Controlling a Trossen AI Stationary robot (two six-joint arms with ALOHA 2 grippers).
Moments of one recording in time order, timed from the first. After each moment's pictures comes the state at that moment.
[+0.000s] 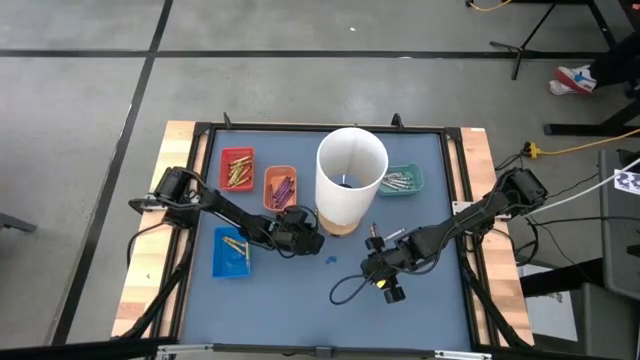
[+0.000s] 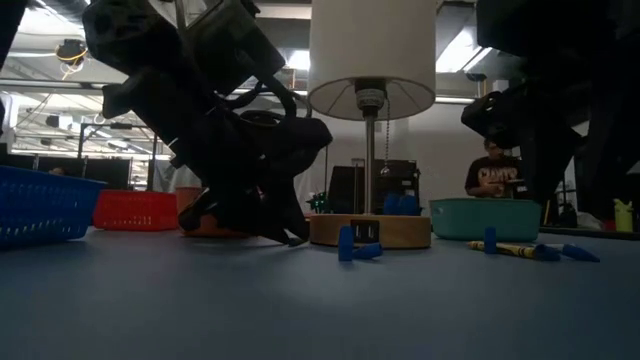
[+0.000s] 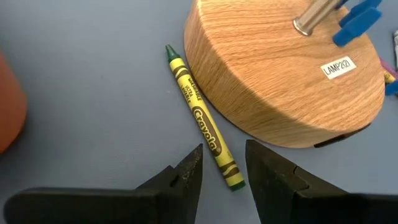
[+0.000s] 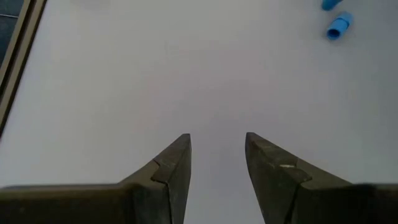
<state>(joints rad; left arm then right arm) -0.23 1.92 0.86 0.15 -0.61 -1.16 0.48 1.61 0.93 -0.39 -0.05 0.20</state>
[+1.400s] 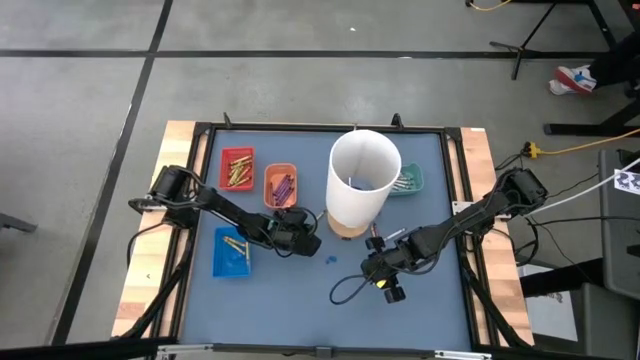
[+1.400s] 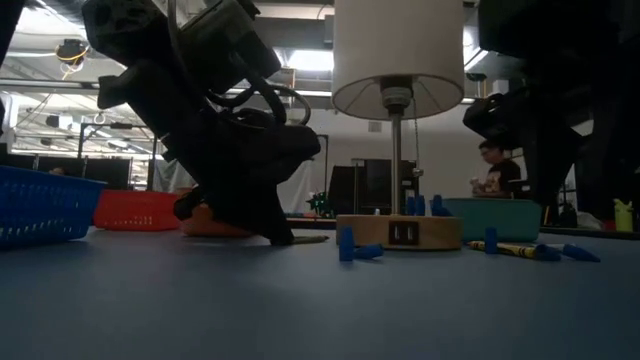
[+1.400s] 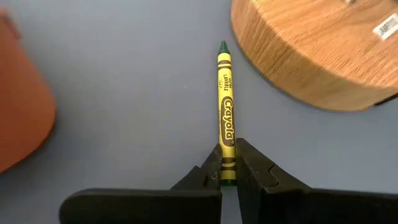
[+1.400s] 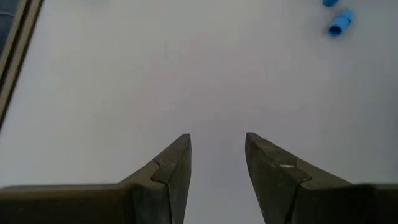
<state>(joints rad) -0.23 1.89 0.86 0.04 -0.60 -1.04 0.48 1.61 0.93 -0.40 -0.06 0.20</state>
